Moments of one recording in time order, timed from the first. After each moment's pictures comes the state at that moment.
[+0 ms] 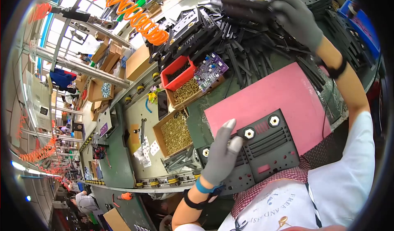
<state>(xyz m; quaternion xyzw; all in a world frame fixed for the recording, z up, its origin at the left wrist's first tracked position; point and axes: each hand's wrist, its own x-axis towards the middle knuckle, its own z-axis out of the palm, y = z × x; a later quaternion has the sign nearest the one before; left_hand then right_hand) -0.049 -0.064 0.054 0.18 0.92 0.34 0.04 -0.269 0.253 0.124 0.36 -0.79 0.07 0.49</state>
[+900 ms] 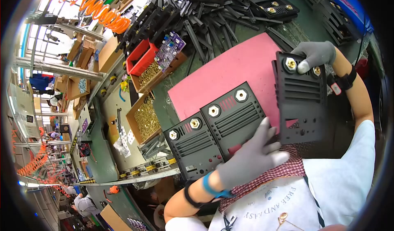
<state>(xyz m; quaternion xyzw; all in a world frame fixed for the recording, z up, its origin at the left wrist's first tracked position) 0.009 0.051 0.076 -0.02 0.52 0.69 0.50 -0.153 0.370 0.050 0.14 -0.72 0.48 -0.47</state>
